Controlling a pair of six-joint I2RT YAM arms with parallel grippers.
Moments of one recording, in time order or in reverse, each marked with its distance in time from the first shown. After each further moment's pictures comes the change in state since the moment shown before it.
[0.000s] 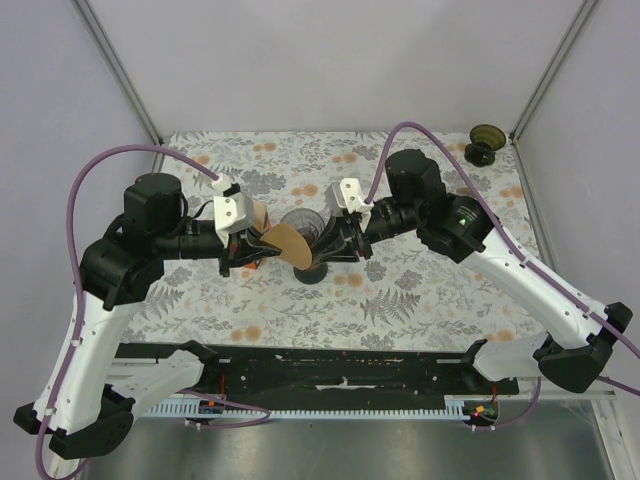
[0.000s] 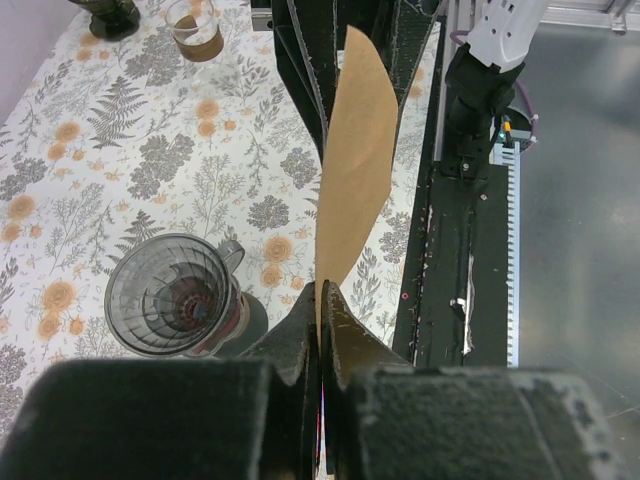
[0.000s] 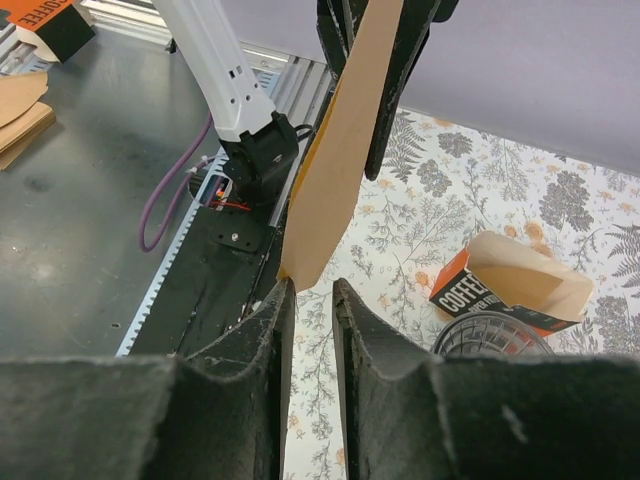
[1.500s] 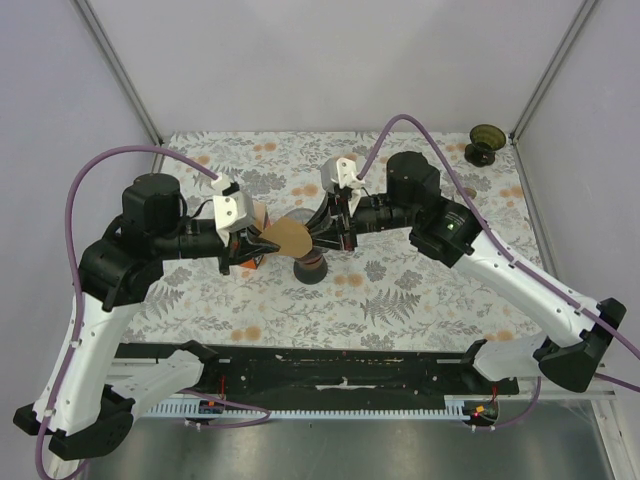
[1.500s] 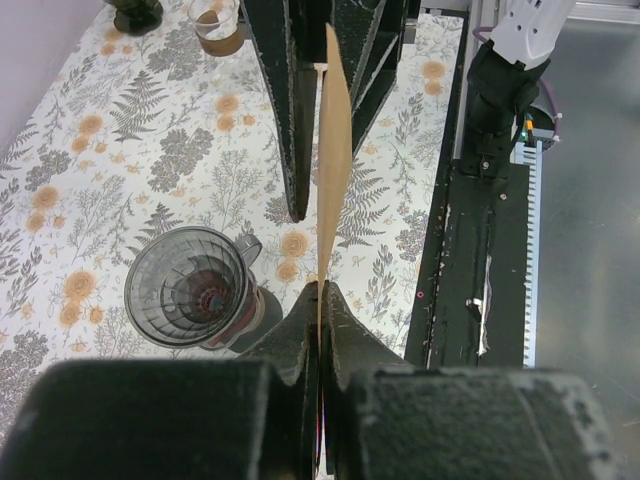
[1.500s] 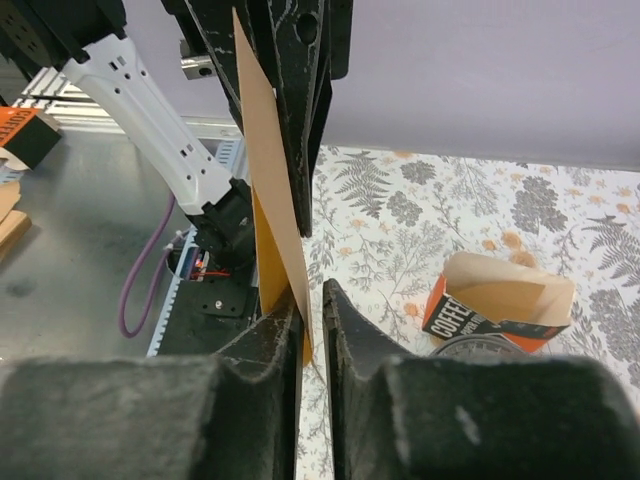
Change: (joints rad) left arm 0.000 -0.003 0.000 0.010 -0.042 0.002; right arm 0.018 0.000 -0.082 0.304 0.147 0.300
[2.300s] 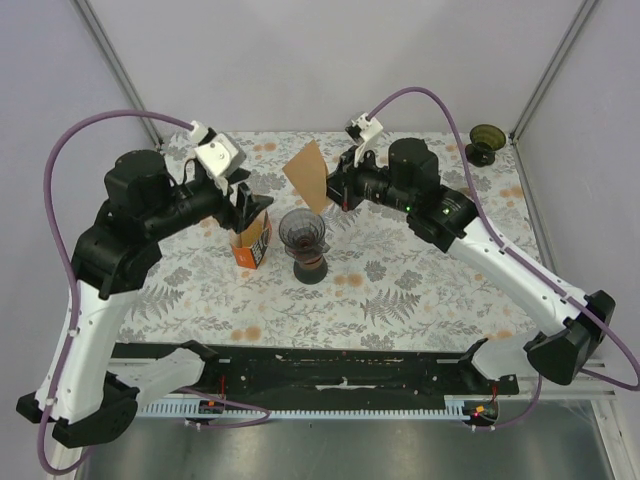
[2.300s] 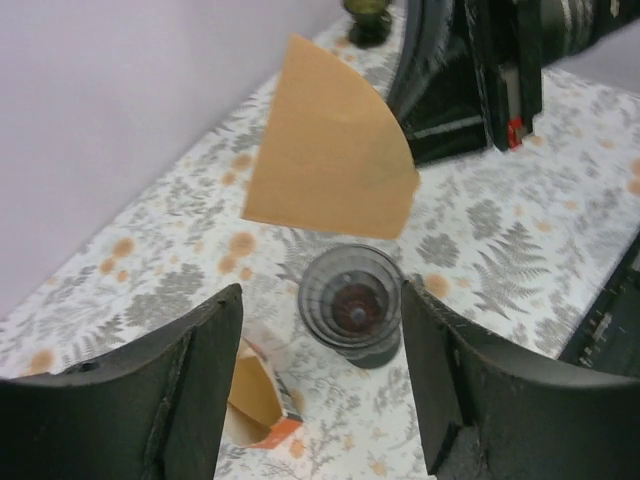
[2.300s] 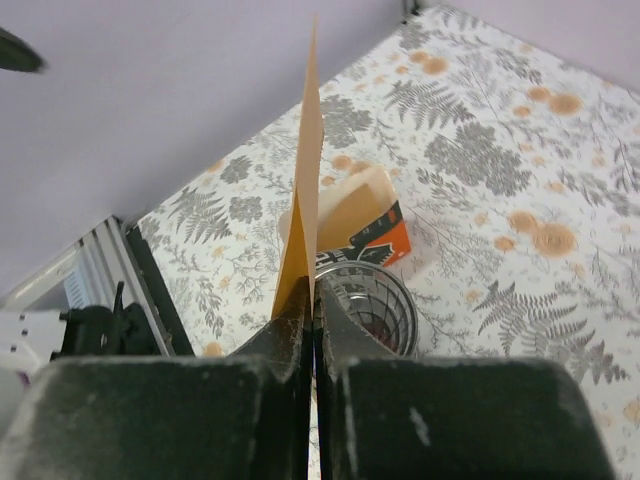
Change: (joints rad) left arm 0.000 0.056 0.097 0.157 -0.401 -0.174; right arm -0.111 0.043 0.000 0.026 0.466 0.326
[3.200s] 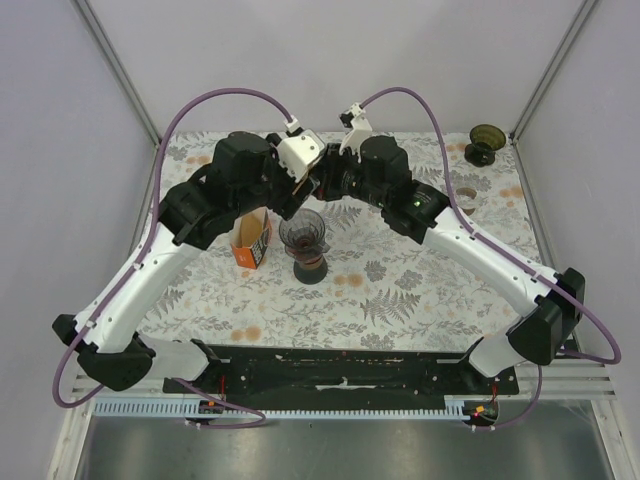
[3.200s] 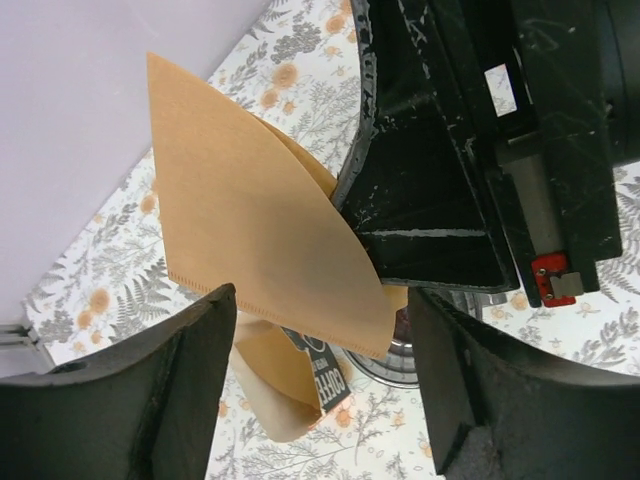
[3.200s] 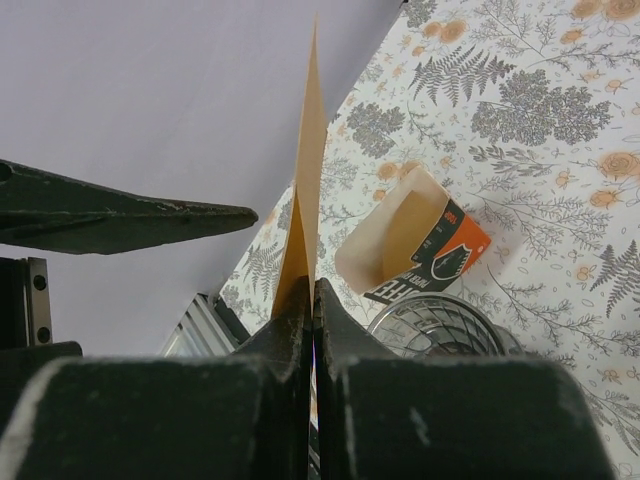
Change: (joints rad) left arm -0.255 0.311 0.100 -0.010 -0.479 0.063; right arm 0.043 0.153 0.067 0.048 0.207 0.426
